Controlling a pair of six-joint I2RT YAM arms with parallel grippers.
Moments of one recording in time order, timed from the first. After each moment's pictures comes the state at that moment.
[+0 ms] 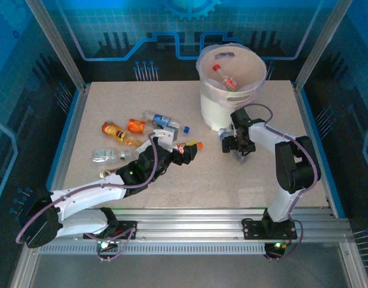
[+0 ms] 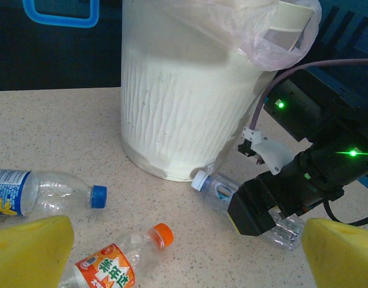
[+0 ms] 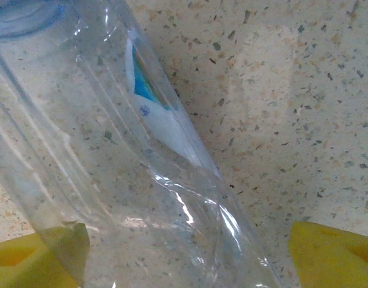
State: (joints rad) left arm -0.89 1.15 0.66 0.26 -0.39 -0.35; right arm 0.26 1.77 1.12 -0.69 0.05 0.25
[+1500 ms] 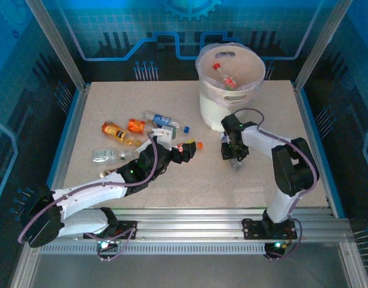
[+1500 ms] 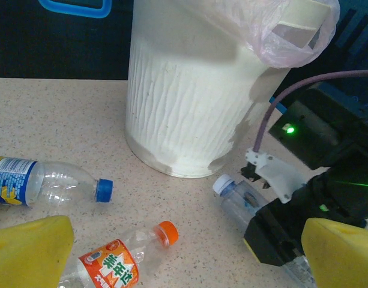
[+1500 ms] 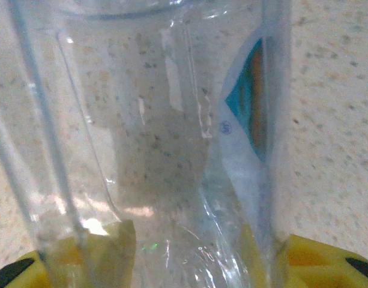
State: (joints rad) left arm -0.87 1.16 0.66 0.26 -0.40 -0.40; right arm 0.37 1.73 1.09 -0.78 0.09 0.27
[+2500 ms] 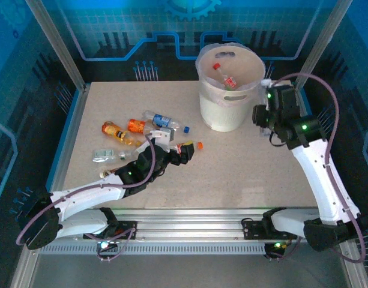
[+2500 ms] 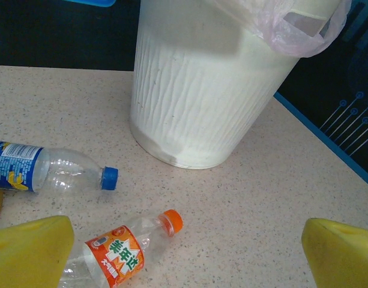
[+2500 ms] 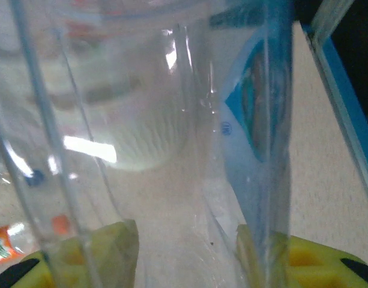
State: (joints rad) left arm -0.87 1.14 0.64 0.23 -0.39 -0.43; right arm 0.29 1.22 1.55 -1.05 0.29 0.27
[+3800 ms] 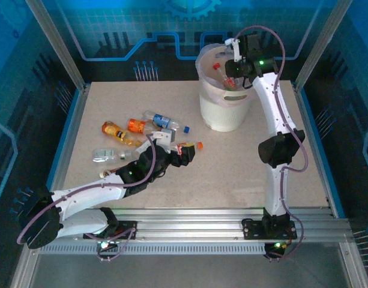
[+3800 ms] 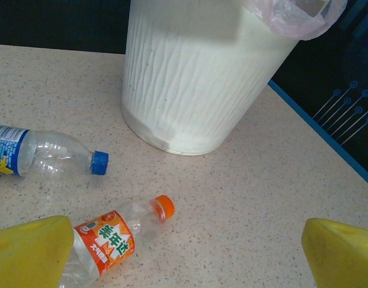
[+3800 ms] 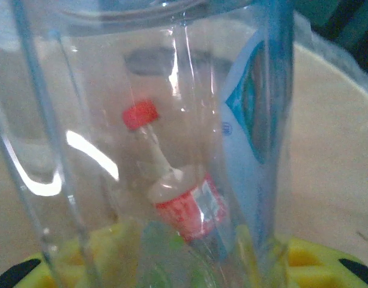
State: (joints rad) left arm -0.86 1.15 0.64 0.21 -0.35 -0.47; right arm 0.22 2.20 2.54 -1.08 0.11 0.00
